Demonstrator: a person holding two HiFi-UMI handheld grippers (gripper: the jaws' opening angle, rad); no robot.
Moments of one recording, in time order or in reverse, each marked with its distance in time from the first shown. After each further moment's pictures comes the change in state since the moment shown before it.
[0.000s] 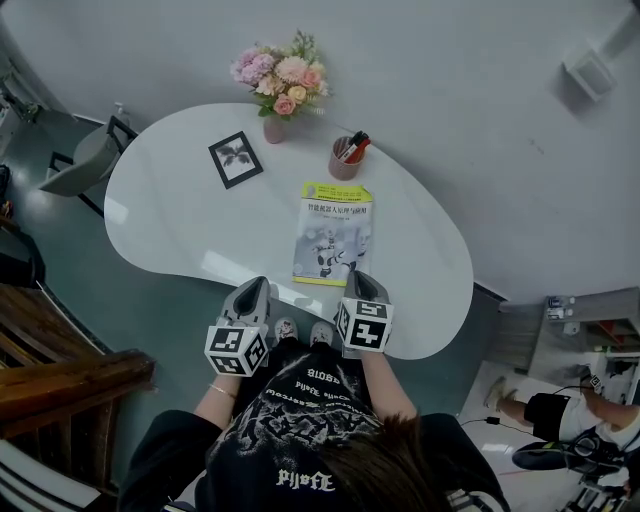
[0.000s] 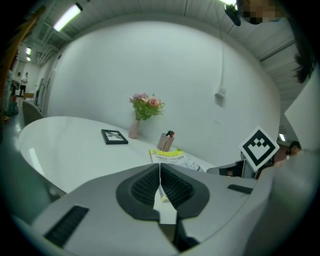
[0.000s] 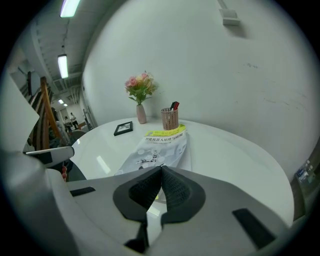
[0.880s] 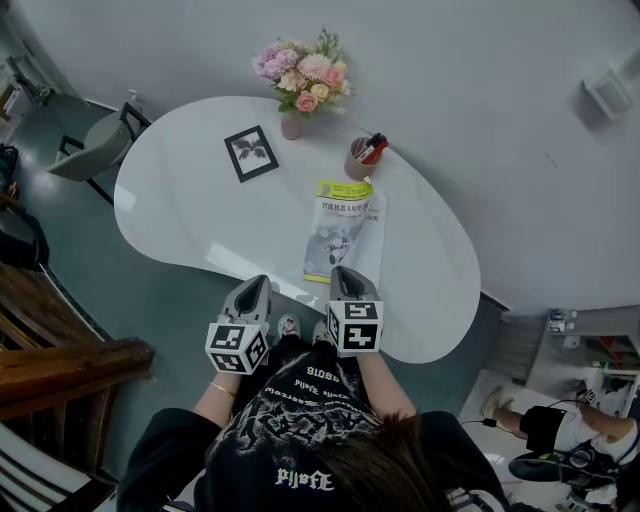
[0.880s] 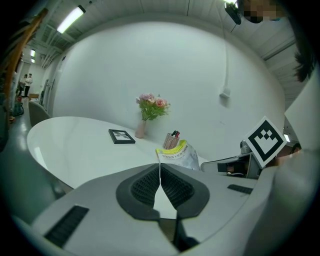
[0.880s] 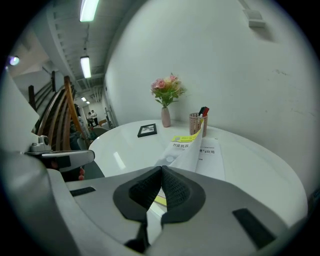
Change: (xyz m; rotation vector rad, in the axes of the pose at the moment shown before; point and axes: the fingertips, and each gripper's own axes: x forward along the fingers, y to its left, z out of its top) left arm -0.014 0.020 -0.003 -0.016 -0.002 0.048; right arm 0.005 0.070 0.015 -0.135 -0.034 0.194
